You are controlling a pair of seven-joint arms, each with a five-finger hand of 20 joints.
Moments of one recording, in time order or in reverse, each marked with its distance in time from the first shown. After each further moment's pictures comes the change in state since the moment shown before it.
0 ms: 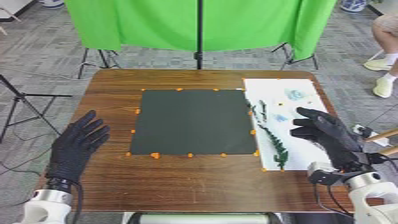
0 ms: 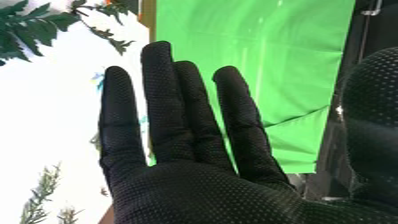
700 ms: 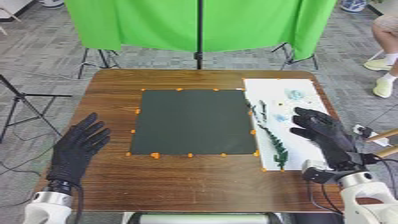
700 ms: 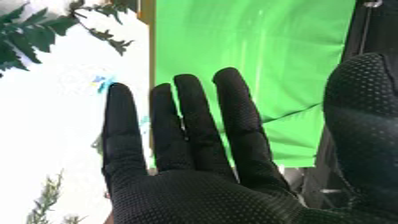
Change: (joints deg) left arm 0.5 -1.0 -0.3 -0.2 0.4 -0.2 -0.7; right arm 1.3 -0.4 -3.3 0.2 -1.6 4.6 -0.5
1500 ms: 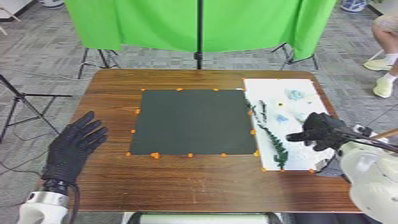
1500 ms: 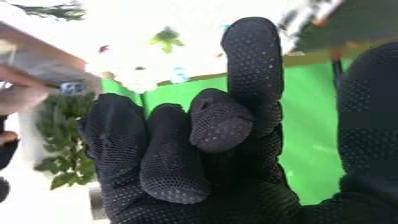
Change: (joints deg) left arm 0.8 1.2 -0.9 -0.6 0.3 -0.4 0.8; right arm 10.6 22.5 -9.3 -3.9 -54.1 -17.3 31.7
